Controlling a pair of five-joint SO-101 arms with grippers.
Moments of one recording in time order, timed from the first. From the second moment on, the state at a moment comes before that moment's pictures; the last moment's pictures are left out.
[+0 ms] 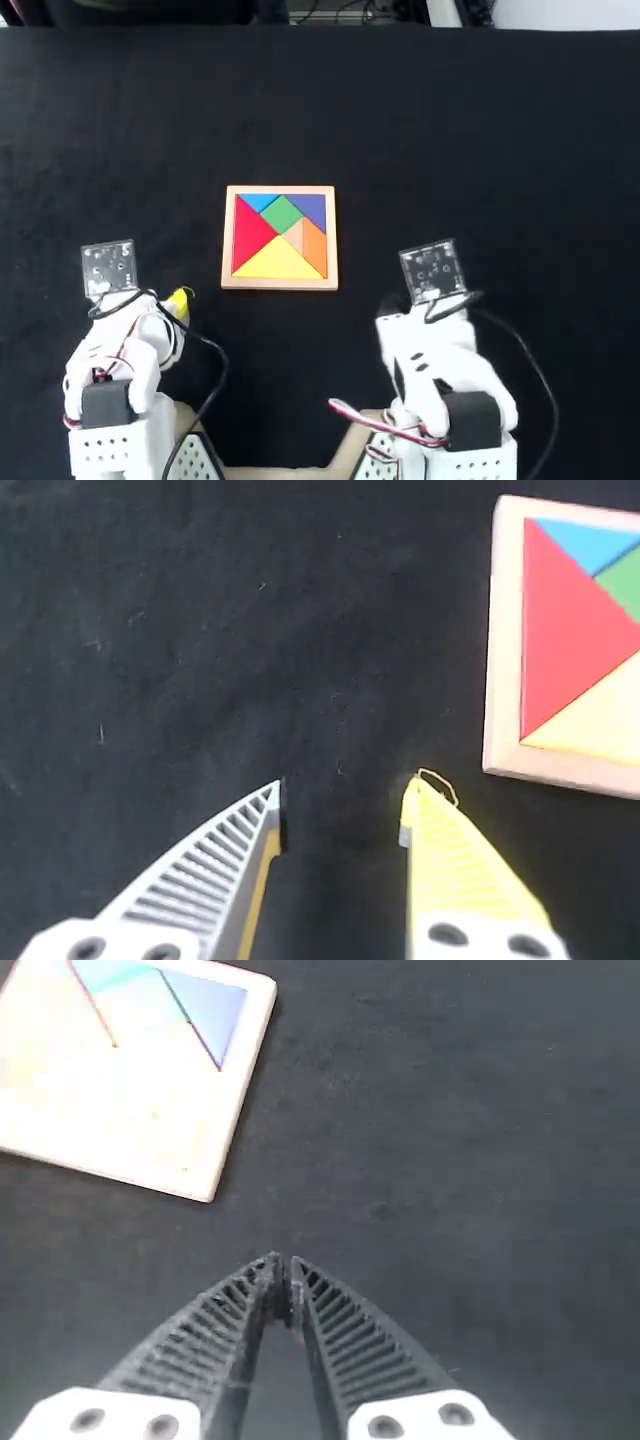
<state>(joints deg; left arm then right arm) -11.4 -104.1 91.8 69.0 2.2 -6.2 -103.4 78.8 80.5 6.2</state>
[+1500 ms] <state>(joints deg) -6.6 -104.0 96.2 72.8 -3.0 3.5 -103.4 96.4 74.5 11.2</state>
